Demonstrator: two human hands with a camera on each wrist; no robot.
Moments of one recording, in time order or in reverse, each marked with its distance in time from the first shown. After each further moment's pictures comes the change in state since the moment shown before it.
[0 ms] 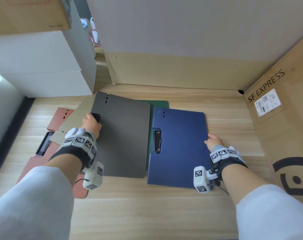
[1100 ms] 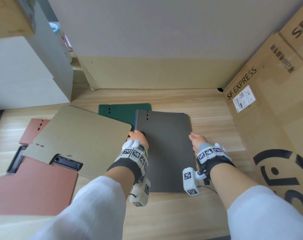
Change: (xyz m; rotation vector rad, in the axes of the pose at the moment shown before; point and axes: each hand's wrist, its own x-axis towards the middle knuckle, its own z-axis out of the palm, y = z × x) left_hand -0.110 0.143 0.110 0.209 -0.301 0.173; right_hand 0.015 0.003 -0.009 0.053 -0.136 0.017
